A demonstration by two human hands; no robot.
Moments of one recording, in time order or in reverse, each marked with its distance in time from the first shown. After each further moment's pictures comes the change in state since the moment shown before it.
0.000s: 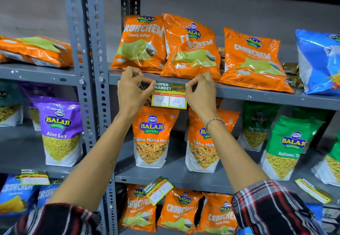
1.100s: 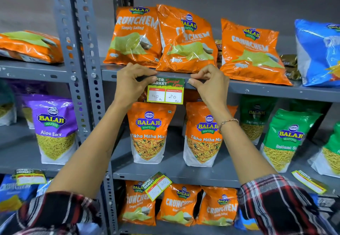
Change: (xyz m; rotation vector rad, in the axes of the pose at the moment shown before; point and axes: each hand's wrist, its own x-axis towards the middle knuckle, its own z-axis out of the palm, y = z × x) left_hand 0.014 0.000 0.000 -0.061 -0.158 0.193; right_hand 0.008 0.028 -0.016 0.190 0.062 0.032
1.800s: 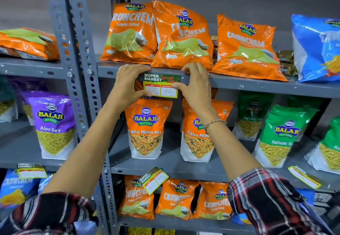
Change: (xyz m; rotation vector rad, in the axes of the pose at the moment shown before) left_hand -0.017 -0.015 -0.001 0.245 -0.198 0.125; right_hand -0.012 -0.004 0.013 -0.232 -0.112 -0.169
